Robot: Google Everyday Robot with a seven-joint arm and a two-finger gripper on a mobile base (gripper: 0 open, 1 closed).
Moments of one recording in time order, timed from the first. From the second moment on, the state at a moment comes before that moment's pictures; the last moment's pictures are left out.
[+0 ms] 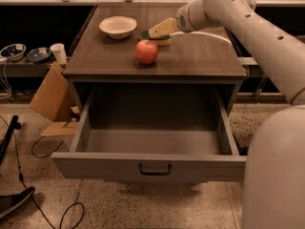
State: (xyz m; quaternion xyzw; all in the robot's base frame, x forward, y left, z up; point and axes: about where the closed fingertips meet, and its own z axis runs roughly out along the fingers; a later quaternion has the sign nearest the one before) arm 0.842 -0.081 0.901 -0.27 0.83 0.12 0.48
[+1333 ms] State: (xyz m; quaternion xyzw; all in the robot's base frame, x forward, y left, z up) arm 0.886 -0.082 0.857 -0.26 0.84 0.09 0.47
